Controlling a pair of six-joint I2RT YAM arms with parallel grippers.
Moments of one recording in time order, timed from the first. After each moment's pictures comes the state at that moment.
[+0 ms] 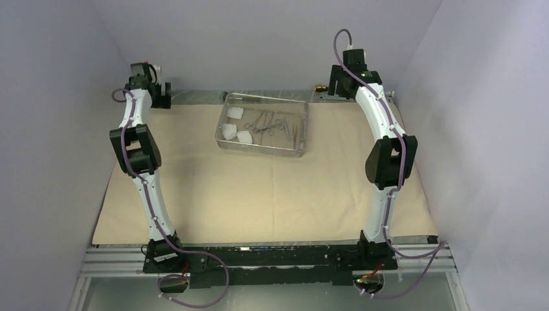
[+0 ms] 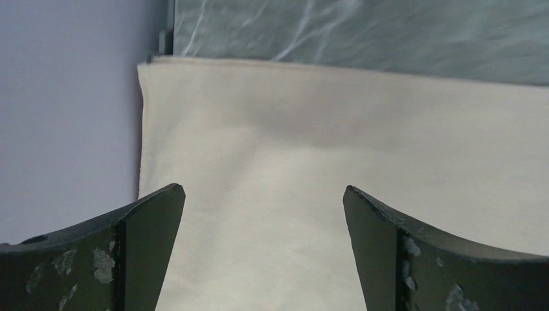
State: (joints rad) left arm 0.25 2.43 2.22 -0.63 -0.11 0.23; right arm 0.13 2.09 2.09 -0.76 0.22 0.22
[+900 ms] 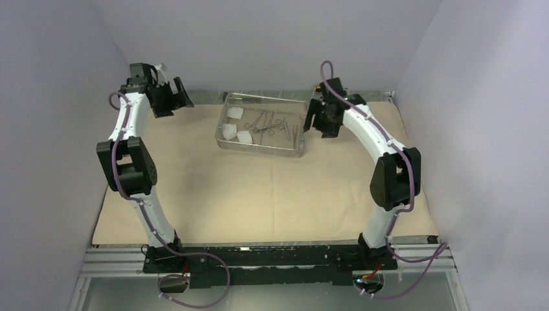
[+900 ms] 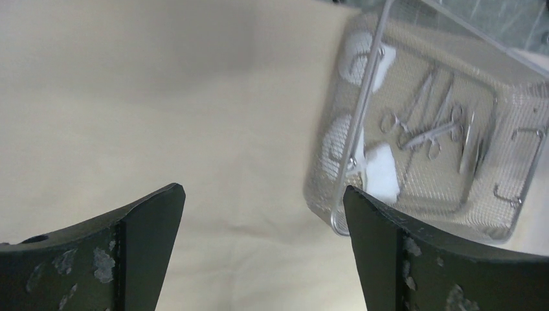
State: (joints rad) left arm 0.19 1.98 1.86 -0.72 0.36 -0.20; right arm 0.28 1.81 1.65 -0.83 -0.01 0.54
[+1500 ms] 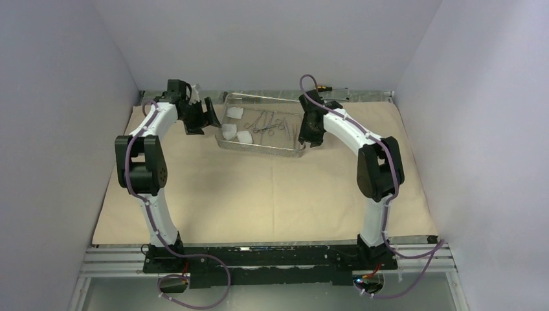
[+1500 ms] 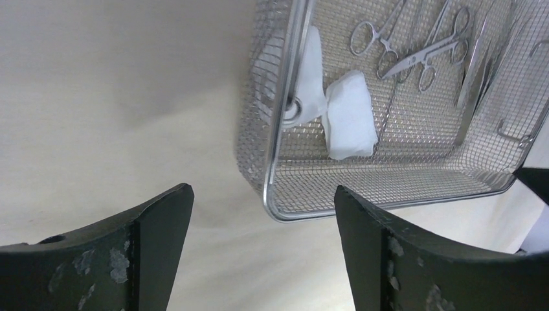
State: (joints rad) left arm 0.01 1.98 1.62 -0.65 0.40 -0.29; right arm 0.41 1.95 1.61 -0.81 0.15 0.65
